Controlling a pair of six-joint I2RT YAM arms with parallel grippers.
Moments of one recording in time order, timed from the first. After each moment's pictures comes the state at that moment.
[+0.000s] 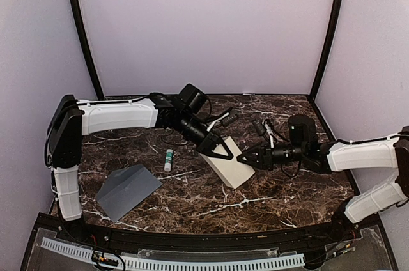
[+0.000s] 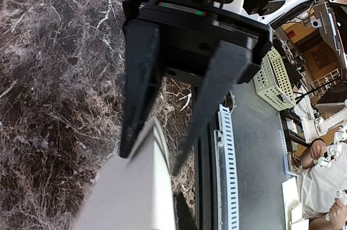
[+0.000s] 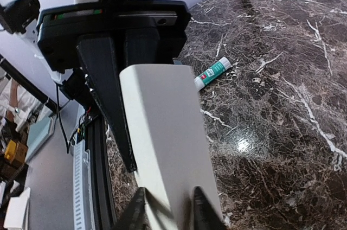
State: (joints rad) left arm -0.86 1.98 1.59 -0.49 0.90 0.02; right arm 0.65 1.32 0.54 0.37 -0.73 0.27
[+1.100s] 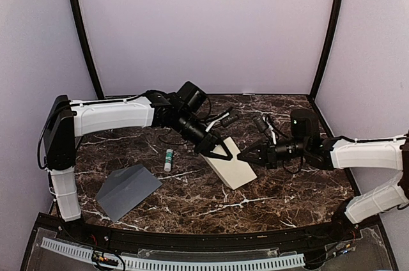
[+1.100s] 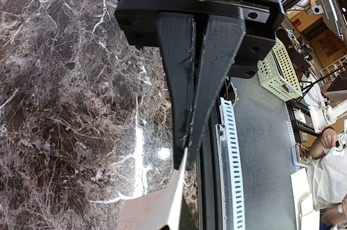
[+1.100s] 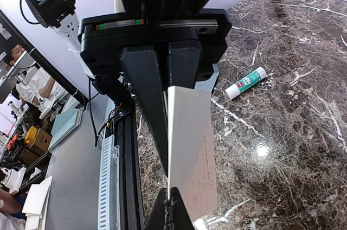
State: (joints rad) left arm -0.87 1.93 1.59 -0.54 0.86 0.10; right arm 0.65 1.27 0.59 0.31 -0.87 0.27
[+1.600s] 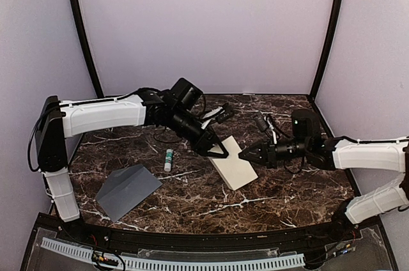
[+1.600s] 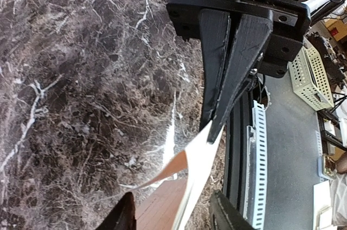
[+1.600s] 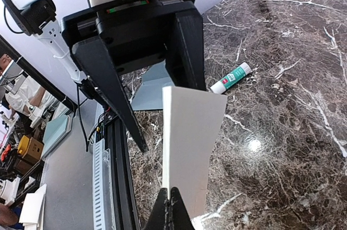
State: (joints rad) left arm -0.88 1.87 1.55 -0.54 0.69 0.07; right arm 0.65 1.25 0.59 0.26 -0.80 0.29
